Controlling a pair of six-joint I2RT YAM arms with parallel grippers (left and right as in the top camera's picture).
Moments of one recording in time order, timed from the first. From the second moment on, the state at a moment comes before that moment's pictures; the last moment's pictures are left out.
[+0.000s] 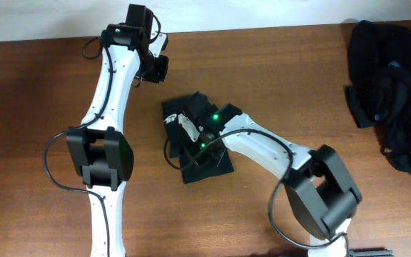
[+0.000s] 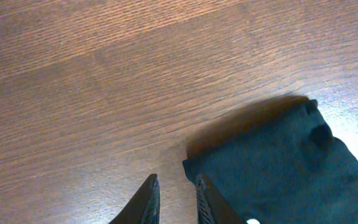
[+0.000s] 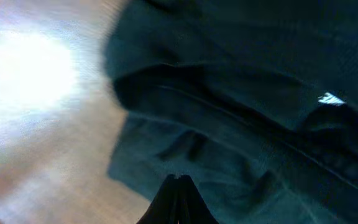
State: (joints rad) left arm -0.20 2.42 2.42 -1.26 0.07 0.09; right arm 0.66 2.00 1.44 -0.84 -0.23 0.11
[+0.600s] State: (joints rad) left arm -0.13 2.42 2.42 -1.26 0.08 0.09; right arm 0.58 2.10 1.45 -0.90 -0.18 0.16
